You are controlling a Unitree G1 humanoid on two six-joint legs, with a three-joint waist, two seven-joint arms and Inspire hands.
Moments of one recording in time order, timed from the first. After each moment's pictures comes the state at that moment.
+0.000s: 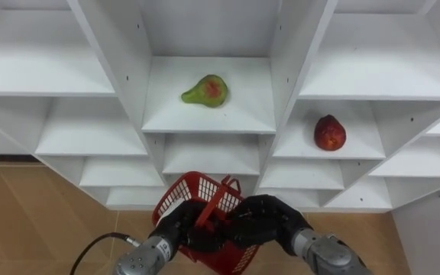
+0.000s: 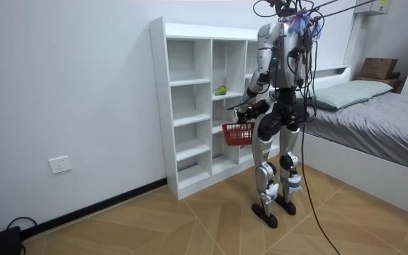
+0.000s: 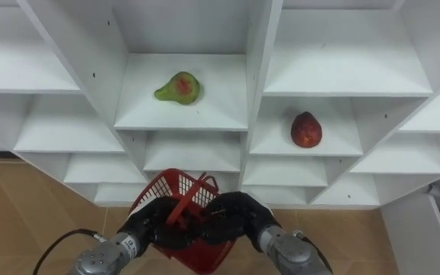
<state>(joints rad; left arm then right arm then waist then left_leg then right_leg) -0.05 0.18 -0.39 0.69 -0.08 -0.08 -0.14 -0.12 -0.22 0.44 0.75 0.27 -0.07 0.21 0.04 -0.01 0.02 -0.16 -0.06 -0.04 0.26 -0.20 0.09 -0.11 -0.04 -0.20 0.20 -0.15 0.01</state>
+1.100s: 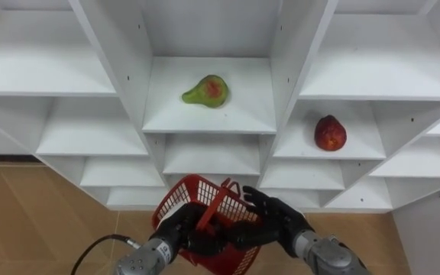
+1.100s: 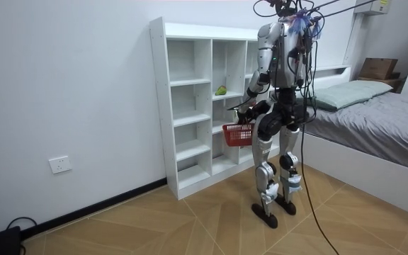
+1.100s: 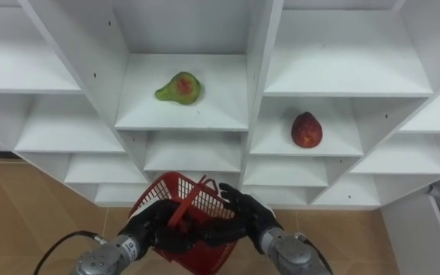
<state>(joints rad) -0.05 0.18 -0.40 0.69 -0.08 -0.07 -0.15 -0.12 -0.22 0.44 0.77 0.27 -0.07 0.19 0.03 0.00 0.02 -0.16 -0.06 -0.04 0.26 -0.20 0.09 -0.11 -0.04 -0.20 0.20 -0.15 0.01</state>
